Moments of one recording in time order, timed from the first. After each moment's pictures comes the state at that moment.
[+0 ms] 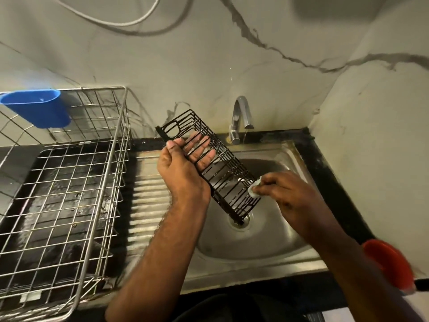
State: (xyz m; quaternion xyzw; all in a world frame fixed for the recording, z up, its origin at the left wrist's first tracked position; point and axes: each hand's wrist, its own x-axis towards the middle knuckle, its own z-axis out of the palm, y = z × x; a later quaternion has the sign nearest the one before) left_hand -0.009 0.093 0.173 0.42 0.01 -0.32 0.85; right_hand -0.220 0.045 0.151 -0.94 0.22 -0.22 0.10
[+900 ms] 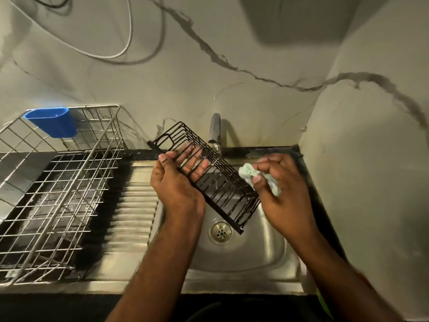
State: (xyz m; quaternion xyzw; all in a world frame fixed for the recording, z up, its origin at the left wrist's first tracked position) left_hand -0.130 0.055 0.199 0.42 0.02 -0.21 0.88; right_hand -0.293 -0.017 0.172 -0.82 0.30 -0.42 0.23
